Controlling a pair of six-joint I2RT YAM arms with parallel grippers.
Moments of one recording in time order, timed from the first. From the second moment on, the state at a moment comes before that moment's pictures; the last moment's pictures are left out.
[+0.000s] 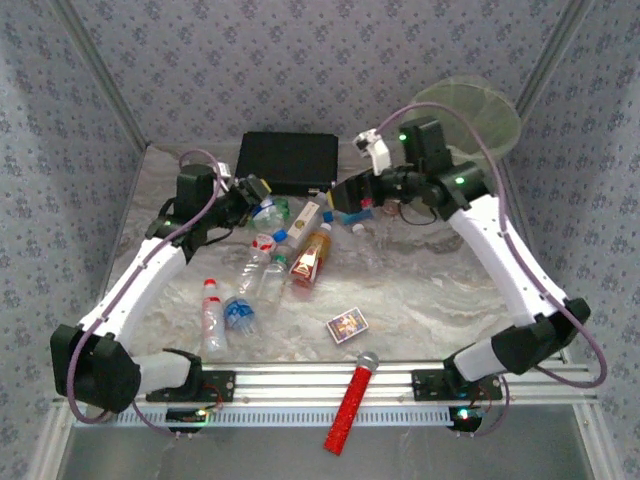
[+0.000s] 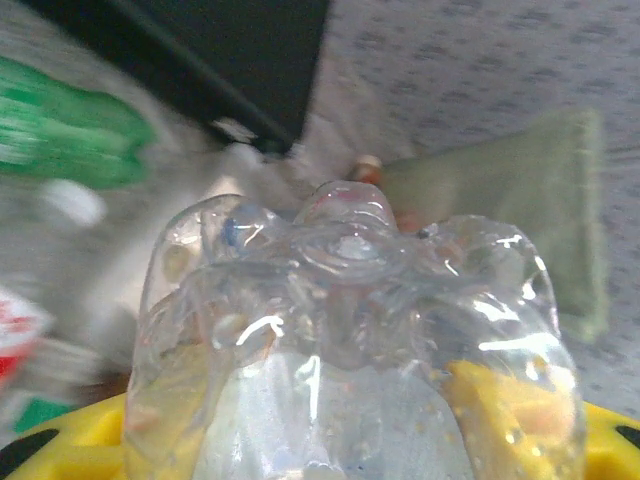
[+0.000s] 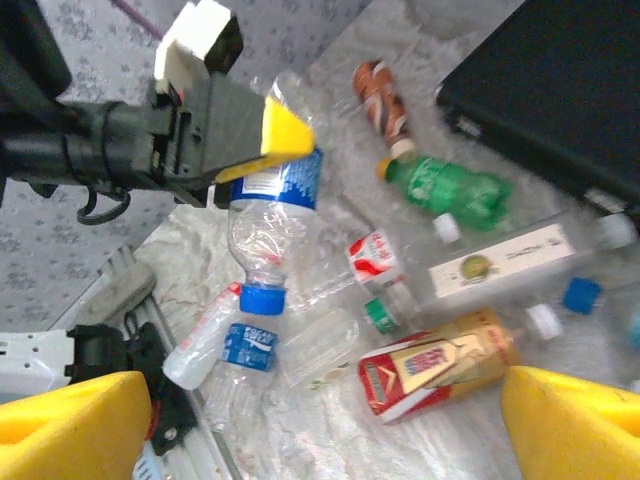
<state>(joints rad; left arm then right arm) -0.33 1.24 1.05 -0.29 0.38 -1.07 0.50 1.46 1.67 -0.86 -0.60 0.11</state>
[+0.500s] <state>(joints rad) -0.45 1.32 1.05 0.08 0.44 -1.34 0.59 1.62 1.63 -0.66 -0.71 0.21</state>
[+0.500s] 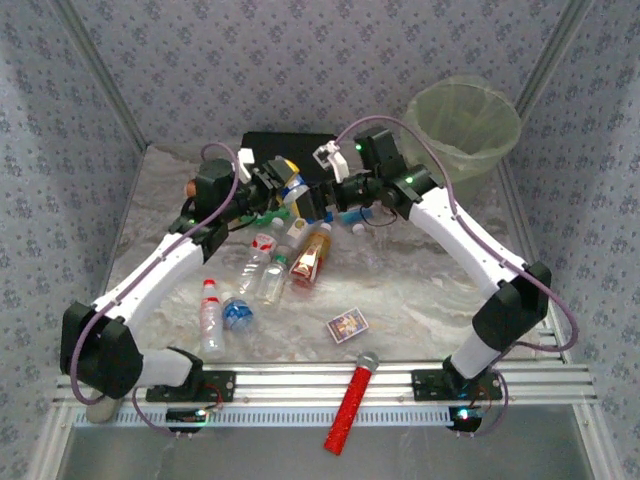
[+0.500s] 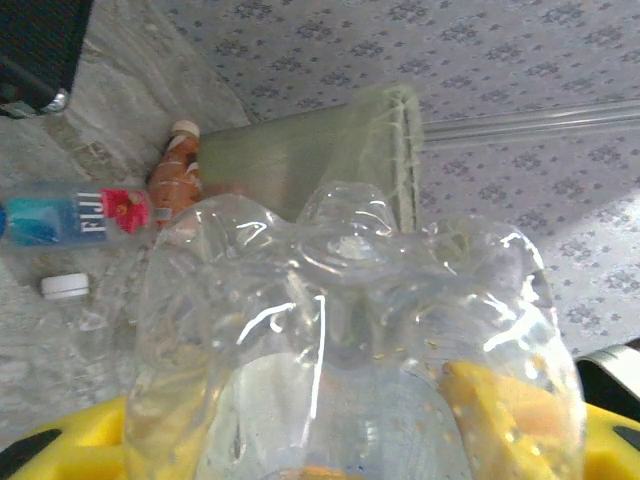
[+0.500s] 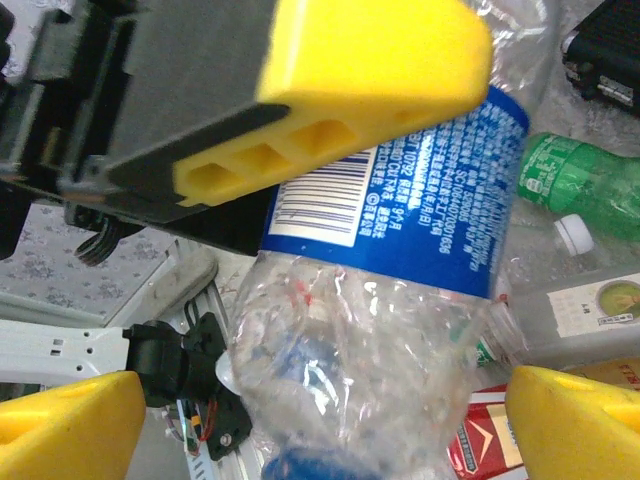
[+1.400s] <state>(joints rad) -0.45 1.35 1.08 0.10 0.45 -1.32 0.52 1.67 1.68 -0.68 -0.73 0.23</state>
